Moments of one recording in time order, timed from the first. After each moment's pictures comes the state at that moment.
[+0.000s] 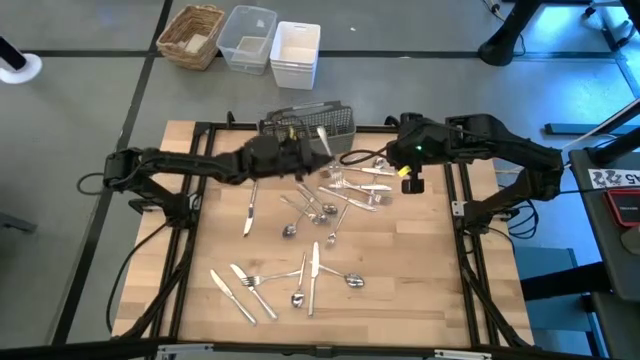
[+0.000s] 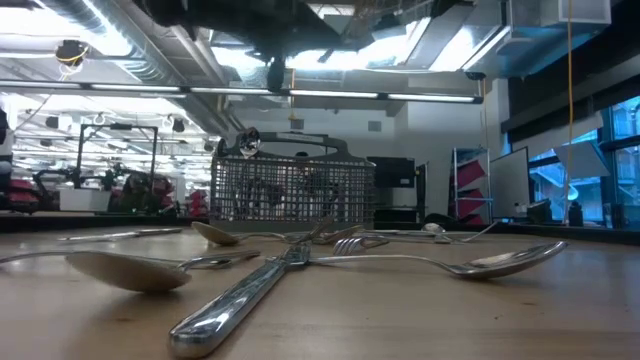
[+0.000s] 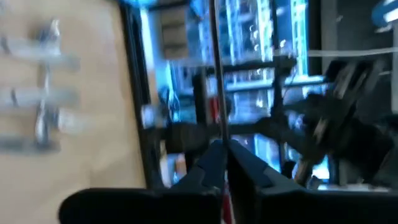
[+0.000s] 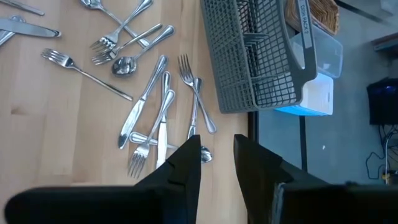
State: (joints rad) left arm 0.19 1.44 0.95 0.40 -0.07 -1.40; right arm -0.08 1.43 1.85 -1.39 0.29 -0.32
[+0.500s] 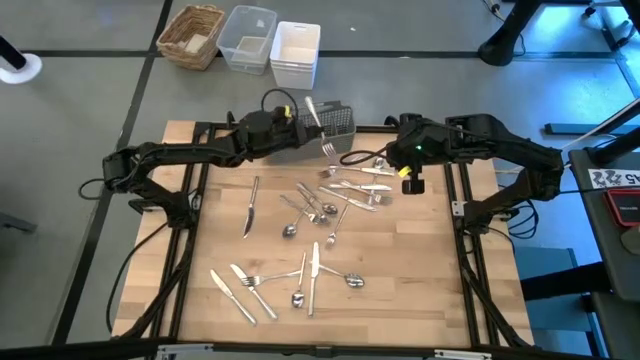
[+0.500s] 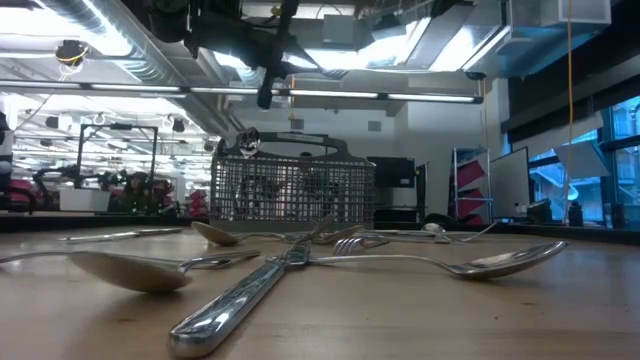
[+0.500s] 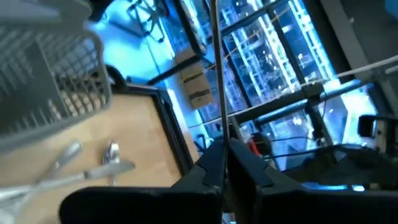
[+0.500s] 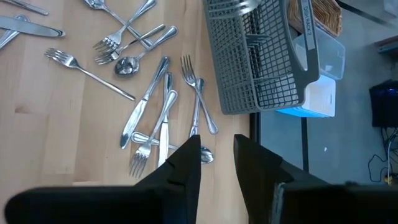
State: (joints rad) left arm 0.39 1.43 0.95 0.39 -0.03 -1.04; right arm -0.08 1.43 1.85 -1.39 0.28 -0.32
